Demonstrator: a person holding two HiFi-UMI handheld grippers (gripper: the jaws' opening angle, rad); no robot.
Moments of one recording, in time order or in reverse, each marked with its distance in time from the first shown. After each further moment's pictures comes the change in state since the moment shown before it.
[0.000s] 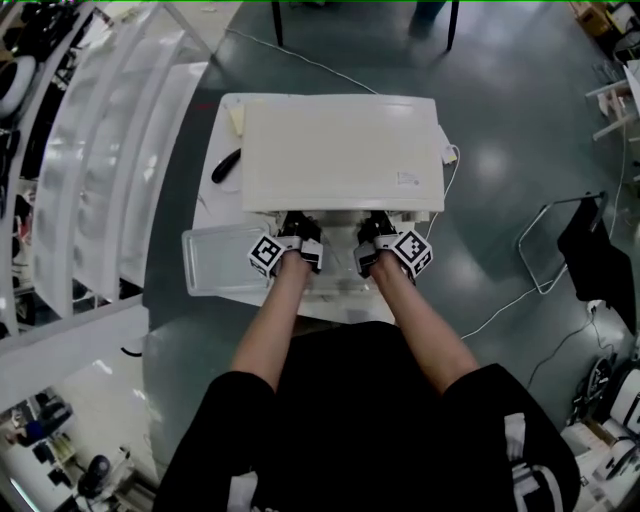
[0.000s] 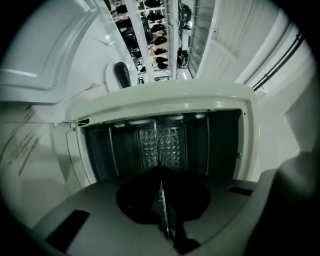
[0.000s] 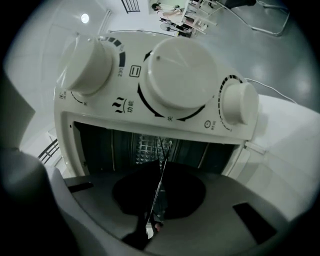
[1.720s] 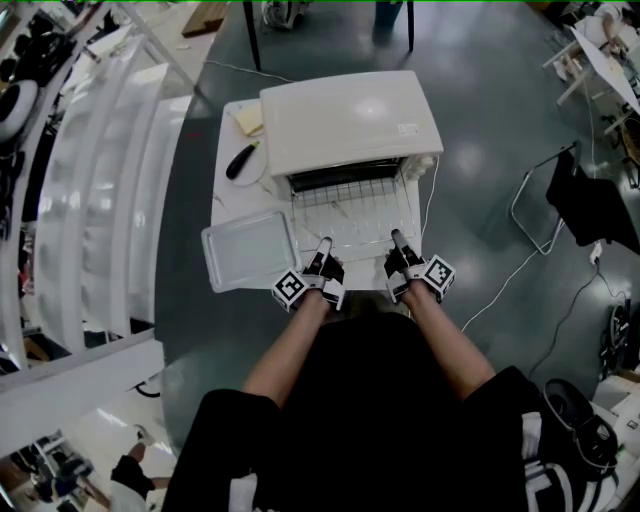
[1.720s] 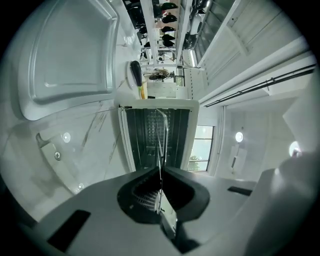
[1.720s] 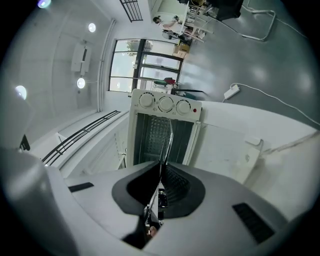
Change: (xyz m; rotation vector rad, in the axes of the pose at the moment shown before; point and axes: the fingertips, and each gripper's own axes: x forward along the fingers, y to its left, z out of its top) left arm -0.190 -0.003 -0.056 -0.081 0.318 -0.084; right arm -0.188 -0.013 -0.098 -0.041 -0.047 0.038
